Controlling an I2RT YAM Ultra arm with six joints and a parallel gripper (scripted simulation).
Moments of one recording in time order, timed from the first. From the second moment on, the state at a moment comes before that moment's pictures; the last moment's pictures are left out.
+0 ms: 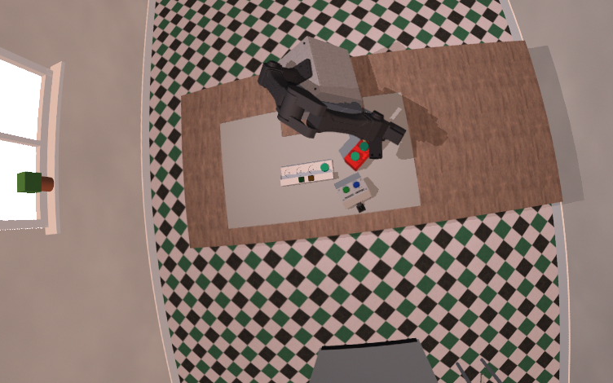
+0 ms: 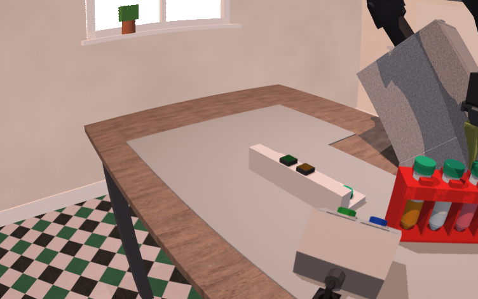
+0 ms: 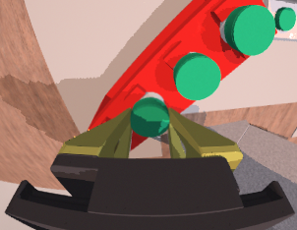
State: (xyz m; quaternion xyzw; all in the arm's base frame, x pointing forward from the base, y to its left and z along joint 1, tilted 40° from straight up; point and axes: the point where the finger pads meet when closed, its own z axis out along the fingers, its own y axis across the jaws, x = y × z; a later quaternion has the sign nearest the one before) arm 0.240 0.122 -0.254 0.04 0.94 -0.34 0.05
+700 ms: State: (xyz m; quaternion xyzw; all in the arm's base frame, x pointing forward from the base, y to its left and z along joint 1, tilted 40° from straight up) arm 0.240 0.122 -0.254 -0.37 0.86 -0.33 -0.10
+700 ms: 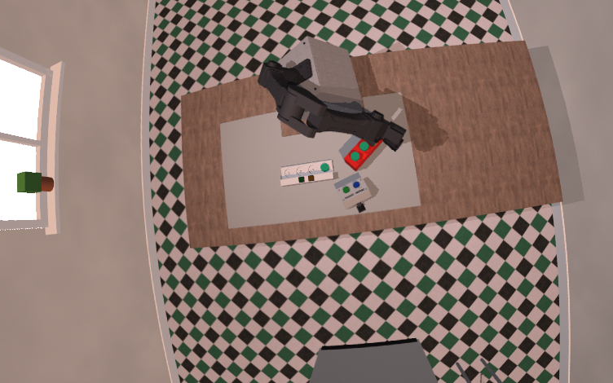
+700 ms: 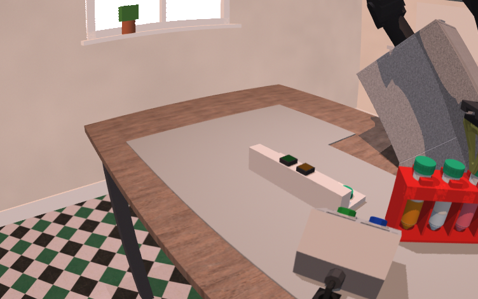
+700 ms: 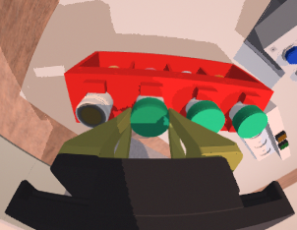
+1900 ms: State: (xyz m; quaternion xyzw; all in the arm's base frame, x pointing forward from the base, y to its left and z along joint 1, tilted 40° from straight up) arm 0.240 0.122 -0.254 -0.87 0.35 -0.16 -0.30
